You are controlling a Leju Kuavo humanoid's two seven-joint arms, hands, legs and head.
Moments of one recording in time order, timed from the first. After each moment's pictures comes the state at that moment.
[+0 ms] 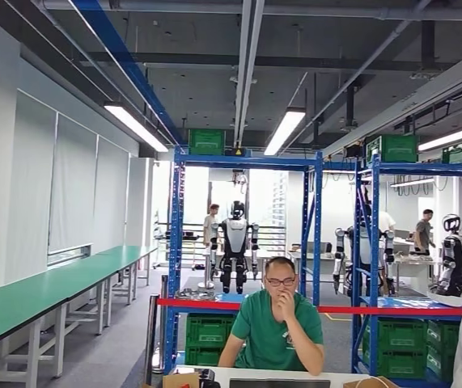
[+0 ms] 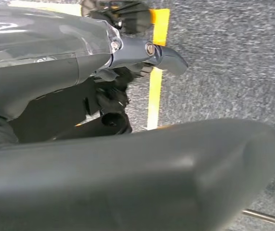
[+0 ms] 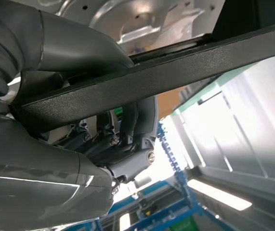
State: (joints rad) left arm -0.21 -0.24 1.03 -0.21 -0.69 -0.18 -0.29; right arm -0.44 -0.08 0.53 -1.42 0.83 -0.20 -0.40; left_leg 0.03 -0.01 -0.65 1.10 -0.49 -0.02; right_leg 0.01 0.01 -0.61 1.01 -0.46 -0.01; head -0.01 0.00
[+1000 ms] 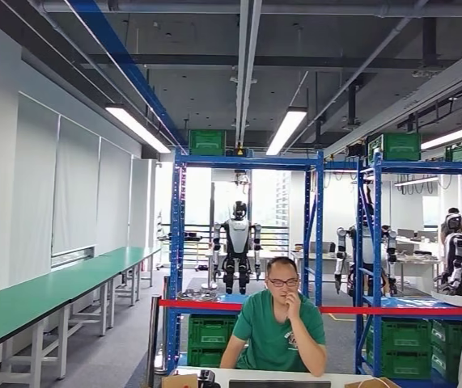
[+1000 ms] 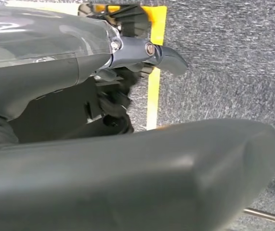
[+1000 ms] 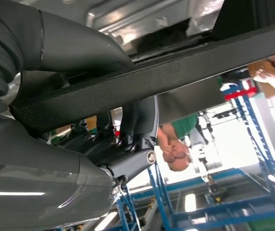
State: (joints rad) left arm -0.22 -0.24 1.01 -0.21 -0.70 -0.19 -0.30; right arm -0.54 -0.19 0.32 -1.19 0.90 -0.23 -0.34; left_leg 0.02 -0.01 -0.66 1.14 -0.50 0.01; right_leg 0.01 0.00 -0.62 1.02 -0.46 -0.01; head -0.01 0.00
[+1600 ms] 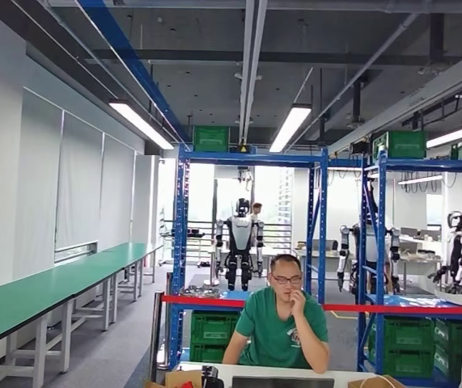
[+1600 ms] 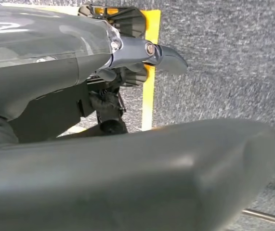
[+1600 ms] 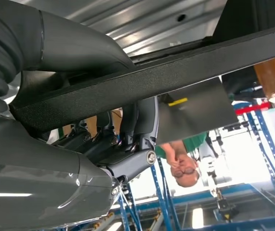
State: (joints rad) left arm -0.22 -0.24 1.01 -0.21 -0.71 -0.19 -0.30; right arm -0.52 -0.20 0.30 -1.14 0.91 -0.23 -0.36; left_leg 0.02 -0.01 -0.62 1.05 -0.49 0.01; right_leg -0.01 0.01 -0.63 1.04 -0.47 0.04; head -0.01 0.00
